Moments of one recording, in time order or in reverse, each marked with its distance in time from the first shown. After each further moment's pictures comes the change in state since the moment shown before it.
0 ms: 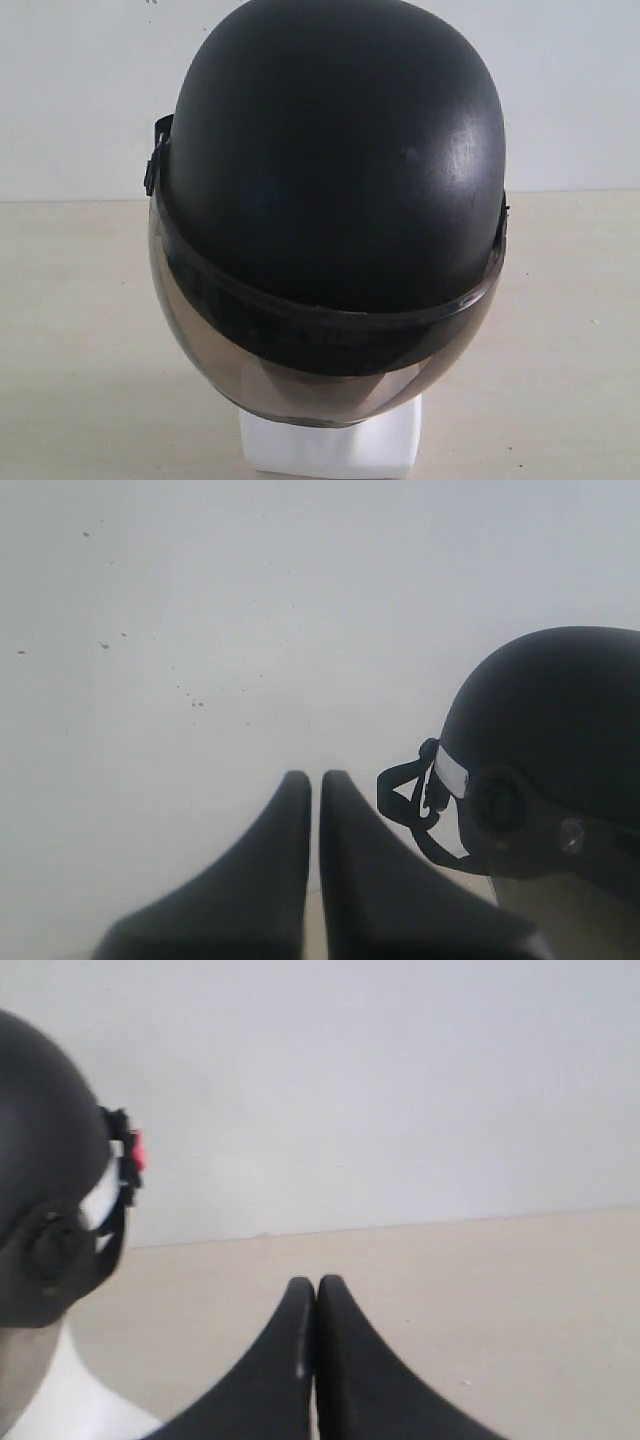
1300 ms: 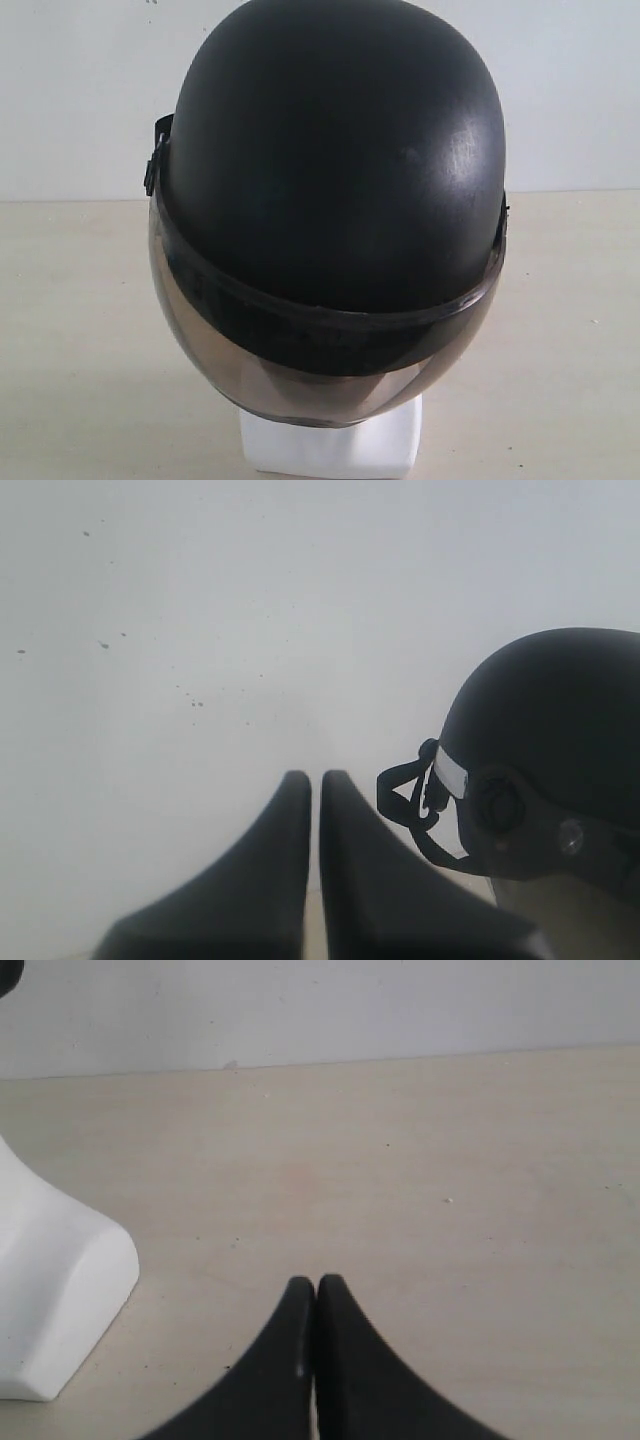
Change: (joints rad) left arm 0.000 0.000 0.000 0.000 0.000 -0.002; right arm -0.161 -0.043 0.250 0.582 0.006 -0.630
